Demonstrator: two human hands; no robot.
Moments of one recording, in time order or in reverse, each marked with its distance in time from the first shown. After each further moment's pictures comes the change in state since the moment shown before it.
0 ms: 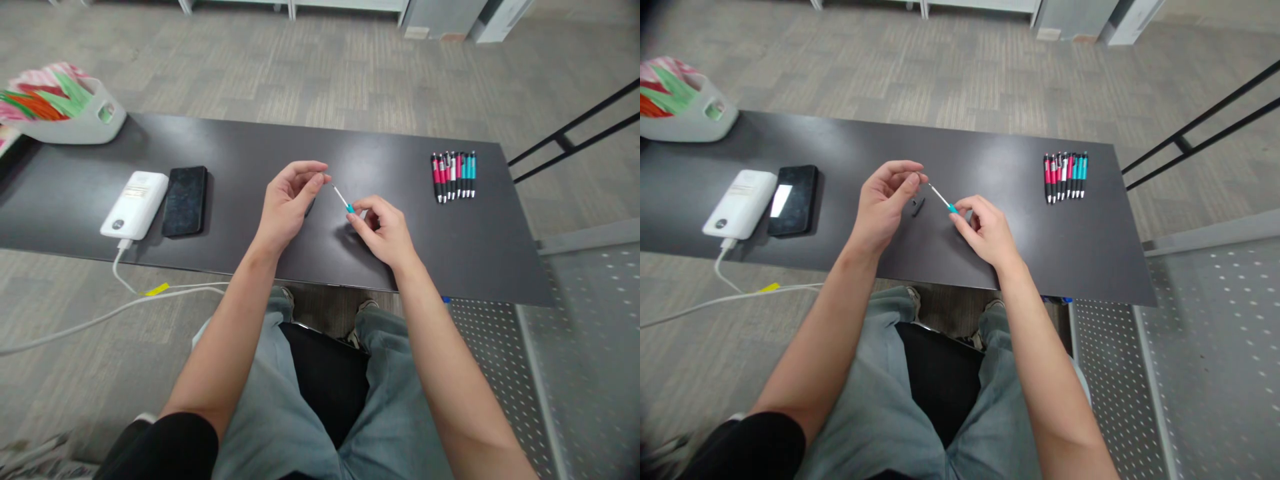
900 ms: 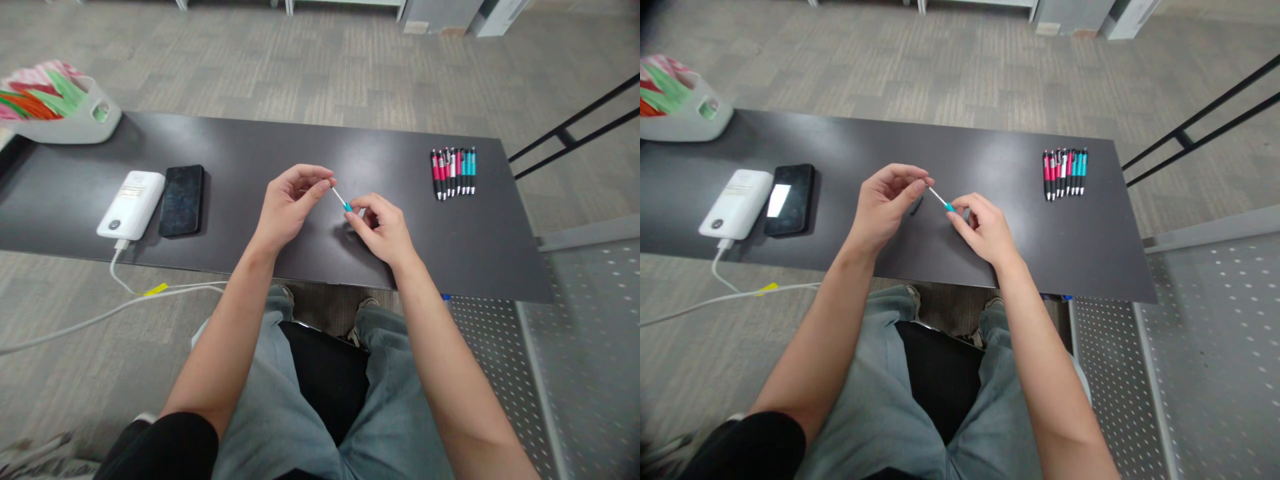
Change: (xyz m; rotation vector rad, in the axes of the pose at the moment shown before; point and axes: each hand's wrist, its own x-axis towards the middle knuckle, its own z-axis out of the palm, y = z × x) left_hand -0.004 0.003 -0.003 0.034 -0.105 0.012; right_hand 0.001 -0.003 0.001 -0.001 -0.010 -0.010
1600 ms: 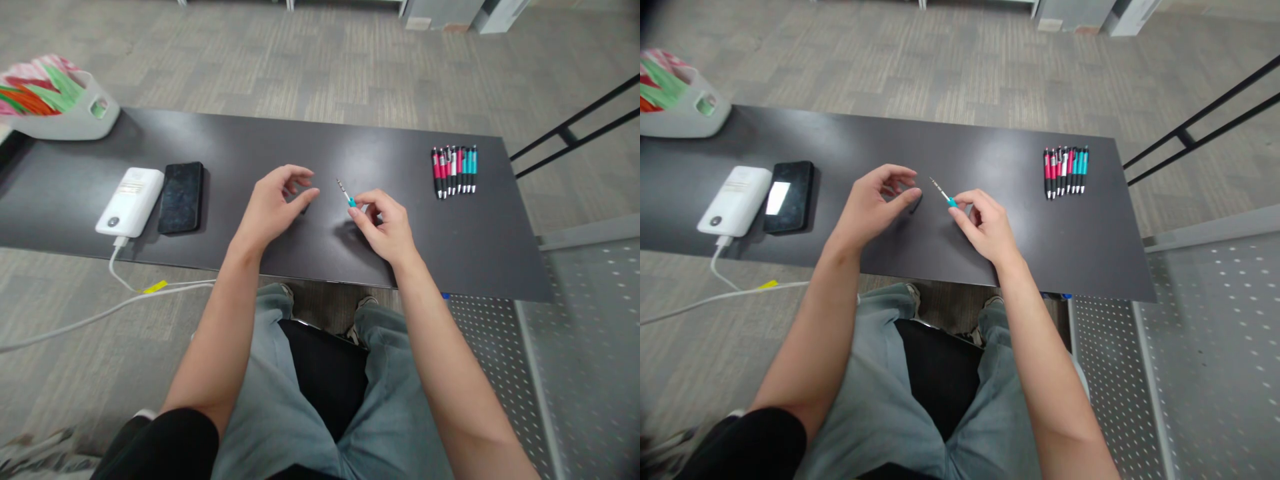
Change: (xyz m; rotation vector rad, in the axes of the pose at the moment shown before) left_hand 0.000 0.001 -0.035 0.281 -0.013 -0.019; right_hand 0.001 -0.004 -0.001 -0.015 0.034 0.105
